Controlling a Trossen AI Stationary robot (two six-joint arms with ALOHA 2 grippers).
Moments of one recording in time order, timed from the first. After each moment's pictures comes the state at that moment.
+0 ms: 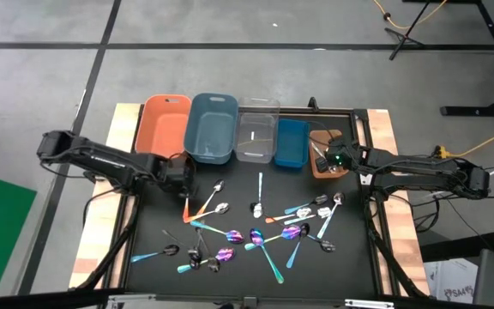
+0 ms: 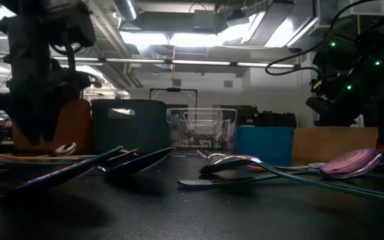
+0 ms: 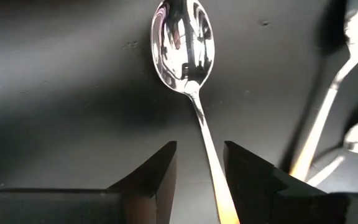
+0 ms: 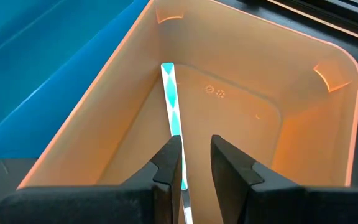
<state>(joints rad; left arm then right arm) -0.05 1.17 0.55 -0.70 -0.02 -1.36 -0.39 0.88 0.33 -0.40 0.43 0.53</state>
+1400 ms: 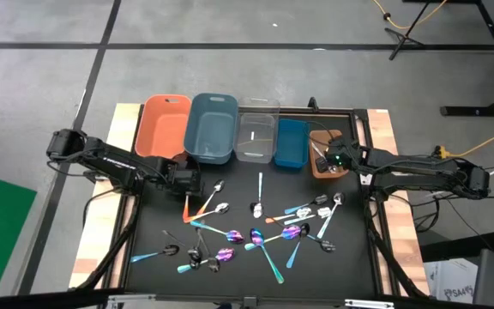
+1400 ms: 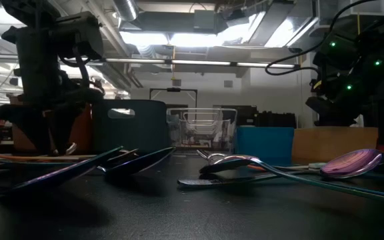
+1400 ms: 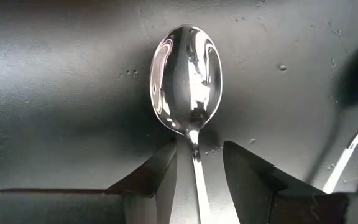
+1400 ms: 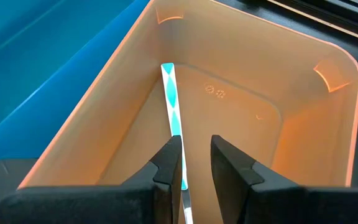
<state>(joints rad) -0.05 1.29 0.55 -0.60 -0.11 -1.49 -0.39 0.88 0.33 -0.40 0.43 0.53</state>
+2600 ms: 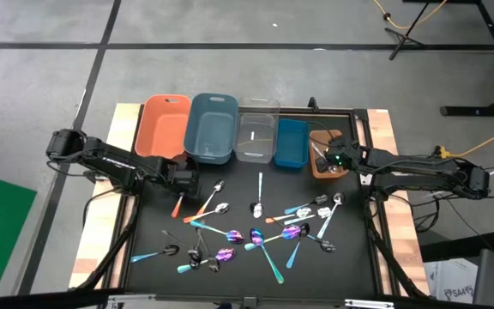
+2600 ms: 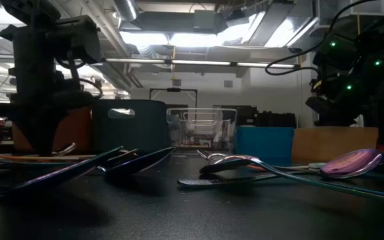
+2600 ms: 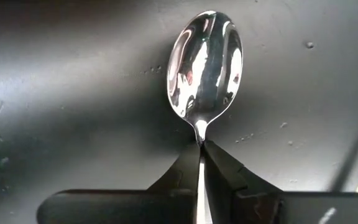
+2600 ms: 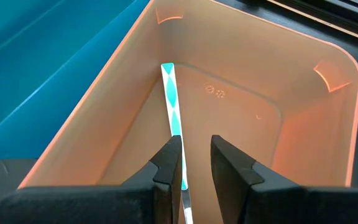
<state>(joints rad) -0.05 1.29 0.55 -0.69 -0.09 -1.36 -0.39 0.88 0.33 -0.40 0.43 0.53</state>
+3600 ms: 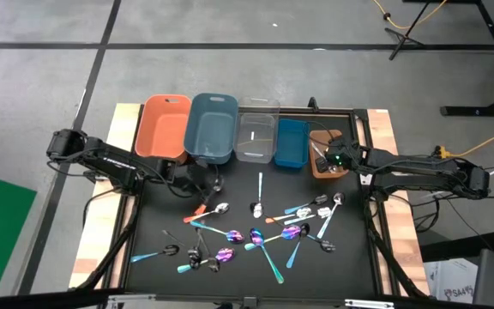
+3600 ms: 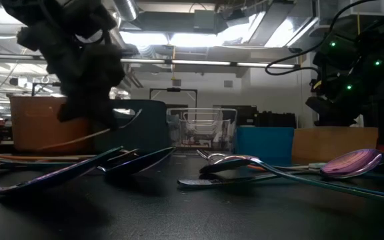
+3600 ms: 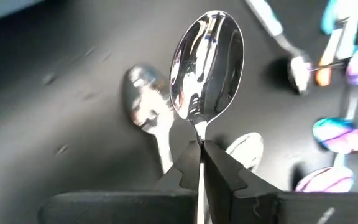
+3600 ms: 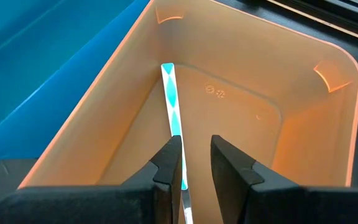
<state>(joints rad) -0.05 1.29 0.54 -0.12 -0.07 -0.91 -0.39 0.88 0.33 -0.40 0.43 0.53</state>
